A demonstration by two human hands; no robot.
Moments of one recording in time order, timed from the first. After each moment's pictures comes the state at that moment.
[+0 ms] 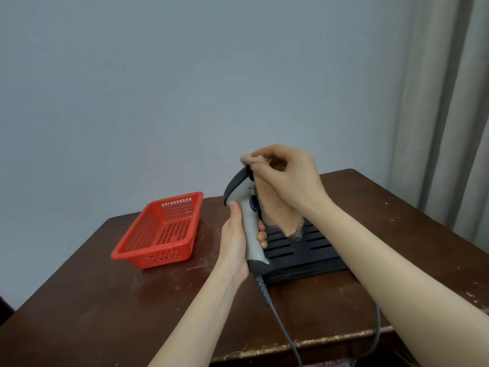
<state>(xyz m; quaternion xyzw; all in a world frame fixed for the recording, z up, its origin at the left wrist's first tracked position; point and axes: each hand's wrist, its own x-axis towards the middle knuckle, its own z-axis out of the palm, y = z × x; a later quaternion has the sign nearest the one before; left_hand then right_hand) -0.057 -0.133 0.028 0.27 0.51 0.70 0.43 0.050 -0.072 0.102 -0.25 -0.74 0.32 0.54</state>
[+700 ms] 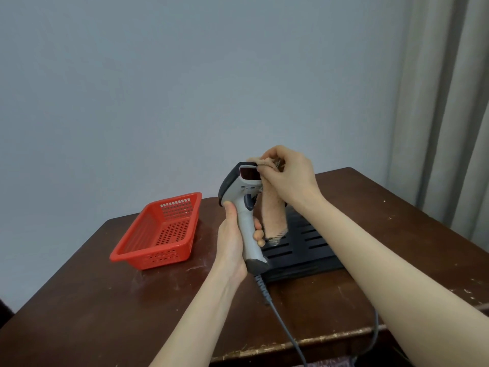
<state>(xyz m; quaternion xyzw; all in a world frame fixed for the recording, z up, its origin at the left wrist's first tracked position) -0.058 -0.135 0.026 0.25 0.47 0.72 0.45 0.044 -0.056 0.095 -0.33 -0.74 0.28 0.52</state>
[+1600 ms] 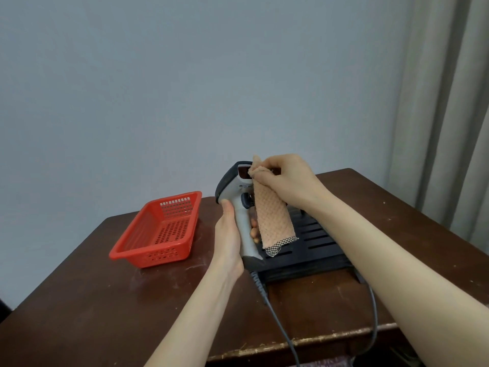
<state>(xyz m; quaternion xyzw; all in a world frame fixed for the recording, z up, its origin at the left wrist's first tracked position) -0.063 -0.131 0.026 0.29 0.51 0.70 0.40 0.053 -0.064 0.103 -0.27 -0.80 0.33 0.42</state>
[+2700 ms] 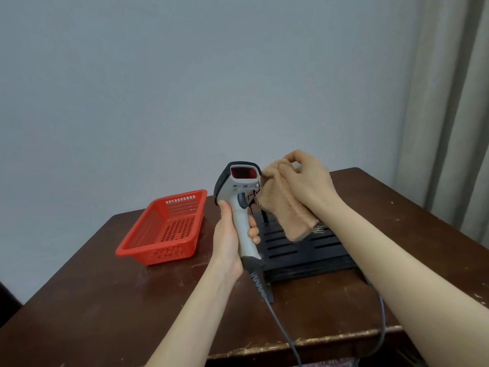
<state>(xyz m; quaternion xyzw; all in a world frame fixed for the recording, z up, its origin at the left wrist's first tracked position) -0.070 -0.140 0.028 0.22 0.46 0.73 0.44 0.053 -0.050 0.087 -0.39 -0.73 0.31 0.46</state>
